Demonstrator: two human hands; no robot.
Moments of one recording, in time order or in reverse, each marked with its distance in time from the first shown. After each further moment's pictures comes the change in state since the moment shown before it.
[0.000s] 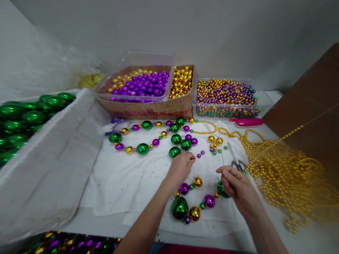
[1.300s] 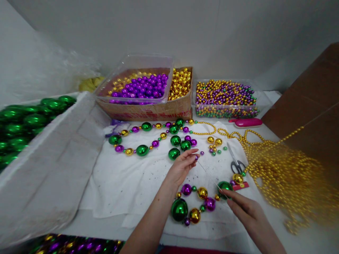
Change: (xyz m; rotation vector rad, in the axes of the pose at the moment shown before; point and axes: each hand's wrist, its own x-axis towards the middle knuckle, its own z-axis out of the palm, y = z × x) left_hand 0.007 -0.004 0.016 -1.352 -0.035 -0.280; right_hand -0.049 0.018 -0.030 -0.684 0.069 -0.056
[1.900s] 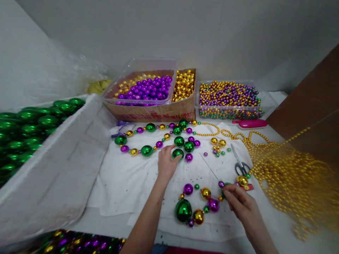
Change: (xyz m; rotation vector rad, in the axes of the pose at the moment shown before) left_hand 0.000 0.029 -0.053 1.269 0.567 0.517; right_hand 0.019 0.006 0.024 0.192 0.094 0.087
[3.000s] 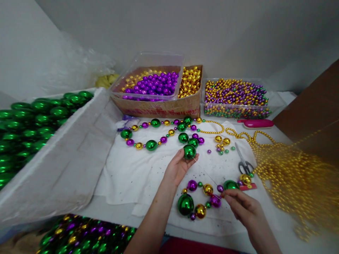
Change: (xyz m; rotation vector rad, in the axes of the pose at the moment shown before) left_hand -0.034 0.027 0.007 -1.524 -0.369 -0.608; right_hand -0.017 -0.006 0.001 0.024 -0.076 0.052
